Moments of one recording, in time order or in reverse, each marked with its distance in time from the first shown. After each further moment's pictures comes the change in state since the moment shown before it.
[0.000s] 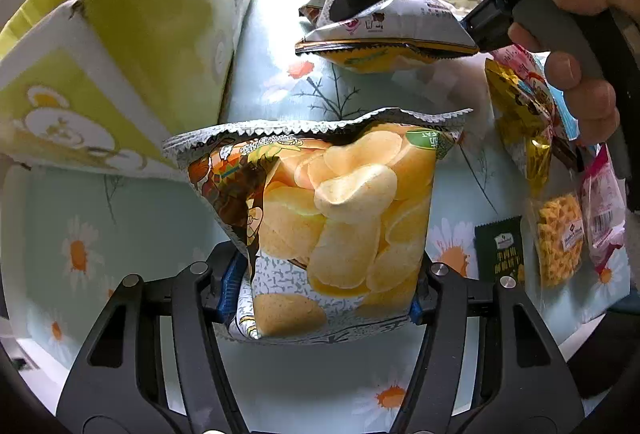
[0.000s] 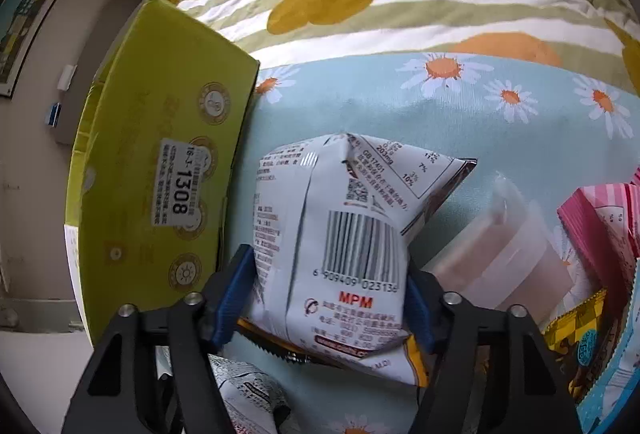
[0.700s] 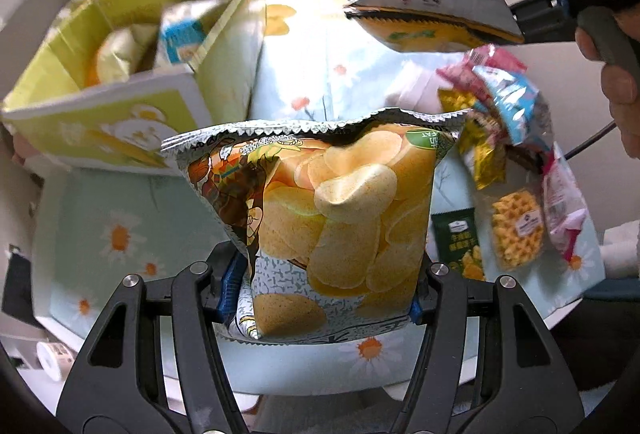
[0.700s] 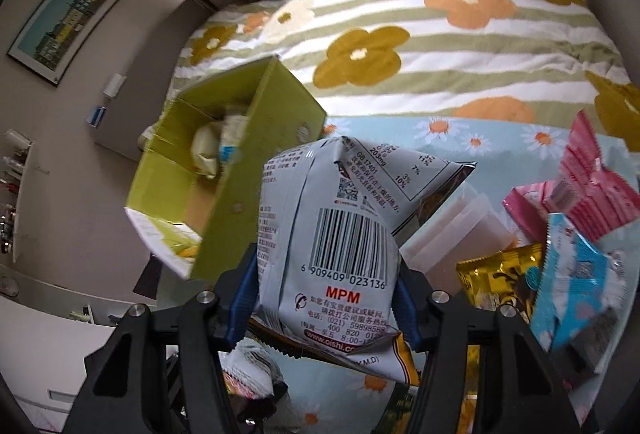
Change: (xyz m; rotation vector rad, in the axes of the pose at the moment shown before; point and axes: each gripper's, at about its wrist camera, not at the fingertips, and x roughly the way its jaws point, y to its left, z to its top) left arm -0.095 -0.008 -0.032 0.016 -0.131 0.011; right arm -0.114 0.036 -0.058 -0.098 -0.199 0.065
